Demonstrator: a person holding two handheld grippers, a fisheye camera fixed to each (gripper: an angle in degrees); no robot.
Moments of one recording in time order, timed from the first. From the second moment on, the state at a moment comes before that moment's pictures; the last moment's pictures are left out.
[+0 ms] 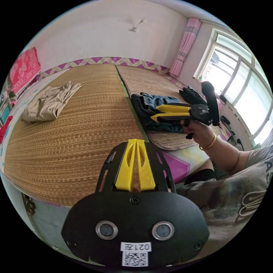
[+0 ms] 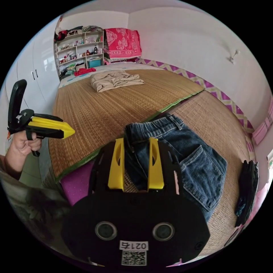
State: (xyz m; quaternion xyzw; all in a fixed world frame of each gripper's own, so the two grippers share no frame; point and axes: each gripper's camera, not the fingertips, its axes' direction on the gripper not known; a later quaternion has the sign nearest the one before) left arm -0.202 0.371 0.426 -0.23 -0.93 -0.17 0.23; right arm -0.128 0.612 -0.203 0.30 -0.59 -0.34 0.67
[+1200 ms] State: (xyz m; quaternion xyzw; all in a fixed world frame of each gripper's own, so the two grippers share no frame) left arm -0.455 0.210 0.507 -0.33 -0.91 -0.09 0.24; right arm 0.308 0.551 0.542 0.11 -0.88 0.17 0.44
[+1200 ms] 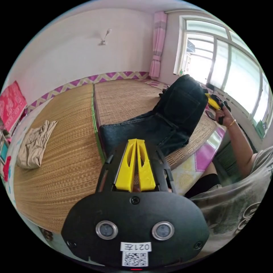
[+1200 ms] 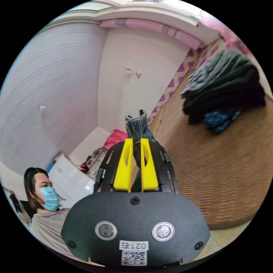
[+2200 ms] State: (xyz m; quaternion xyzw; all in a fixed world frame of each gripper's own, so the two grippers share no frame) left arm -0.925 0.391 0.498 -0.56 -0.79 -0.16 0.21; right arm 0.140 0.543 0.276 0.12 -0.51 -0.21 0.83
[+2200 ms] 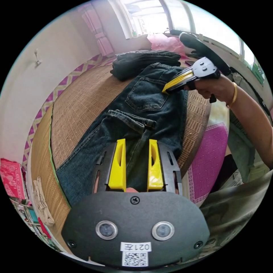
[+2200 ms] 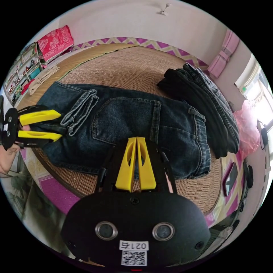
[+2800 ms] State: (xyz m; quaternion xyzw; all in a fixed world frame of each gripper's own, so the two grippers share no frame) left arm -0.857 0.490 0.439 -0.50 -0.81 -0.17 0.25; right arm 0.158 0.565 0.287 0.11 -0.54 -0.18 0.81
